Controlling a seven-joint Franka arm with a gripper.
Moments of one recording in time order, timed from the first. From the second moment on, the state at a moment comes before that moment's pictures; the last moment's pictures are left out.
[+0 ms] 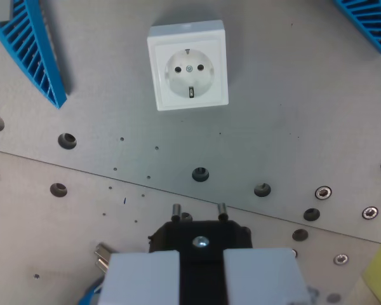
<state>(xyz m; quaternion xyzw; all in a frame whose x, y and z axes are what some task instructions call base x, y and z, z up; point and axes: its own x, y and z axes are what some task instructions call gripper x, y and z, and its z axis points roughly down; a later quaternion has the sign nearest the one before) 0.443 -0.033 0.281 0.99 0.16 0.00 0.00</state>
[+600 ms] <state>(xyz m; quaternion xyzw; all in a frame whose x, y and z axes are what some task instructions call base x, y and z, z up) 0.443 -0.033 0.281 0.99 0.16 0.00 0.00</state>
